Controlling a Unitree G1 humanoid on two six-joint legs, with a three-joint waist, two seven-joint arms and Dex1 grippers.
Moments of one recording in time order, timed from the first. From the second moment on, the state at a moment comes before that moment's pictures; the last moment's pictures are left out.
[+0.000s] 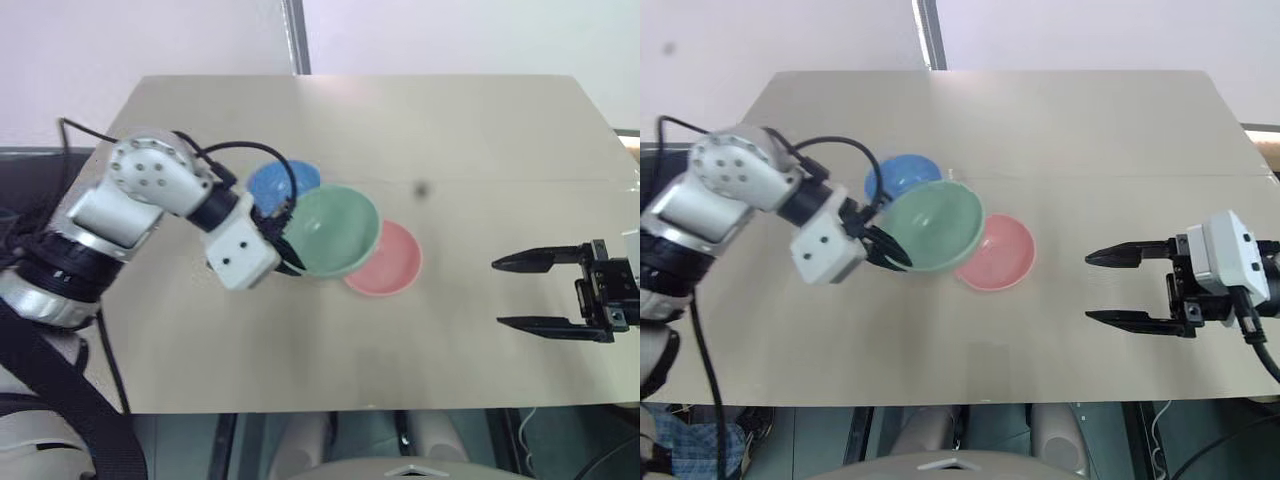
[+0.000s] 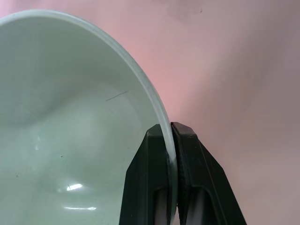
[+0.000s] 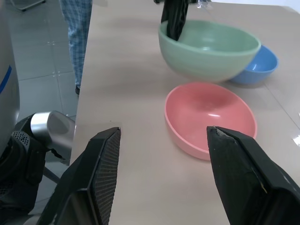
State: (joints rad) left arm -0.98 0.99 -0.56 0.14 -0.25 -0.56 -1.61; right arm 0.00 -1.05 -0.46 -0.59 0.81 0.47 1.30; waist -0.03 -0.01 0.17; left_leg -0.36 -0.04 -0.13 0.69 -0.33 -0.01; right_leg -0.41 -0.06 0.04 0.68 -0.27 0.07
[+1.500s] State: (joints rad) left arm -1.12 0.84 -0.54 0.38 -0.41 -0.55 -1.61; right arm 0.00 -1.04 -0.45 -0.59 0.81 0.47 1.28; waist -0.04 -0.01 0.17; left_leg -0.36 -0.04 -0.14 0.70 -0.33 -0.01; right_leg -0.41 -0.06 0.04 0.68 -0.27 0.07
